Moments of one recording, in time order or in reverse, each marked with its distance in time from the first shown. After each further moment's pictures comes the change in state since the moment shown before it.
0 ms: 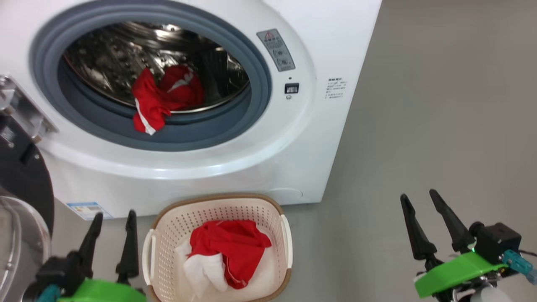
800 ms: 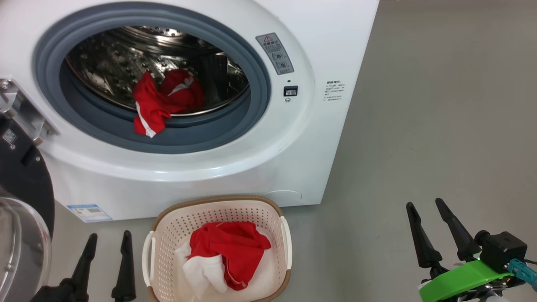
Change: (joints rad) left arm 0.154 -0.033 0.047 -0.153 0.016 0.000 0.000; right arm 0.048 -0.003 -0.019 -0.015 0.001 0.000 0.000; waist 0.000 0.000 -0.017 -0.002
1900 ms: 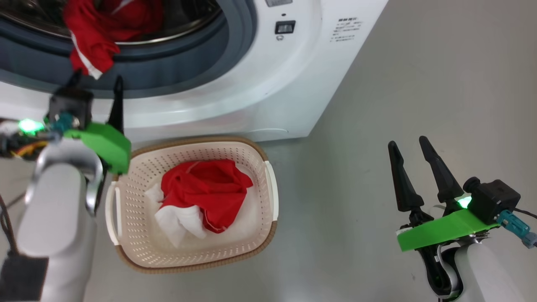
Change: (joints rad) left arm -0.795 0.123 -0.195 0.488 0.266 0.077 0.167; right arm -0.200 0.085 0.006 -0.033 -0.020 0.000 0.000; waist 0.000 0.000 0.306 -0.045
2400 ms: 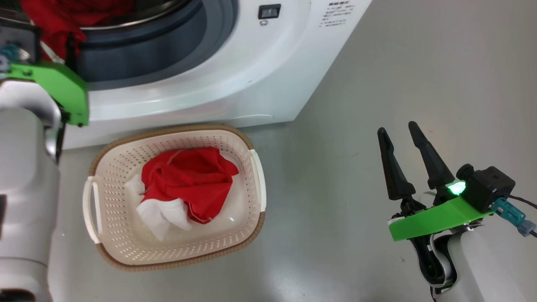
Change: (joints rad) left arm -0.314 0.039 0.006 0.361 -0.004 0.013 0.033; right arm -0.055 0.001 0.042 -0.006 0.030 0.000 0.000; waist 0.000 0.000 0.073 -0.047
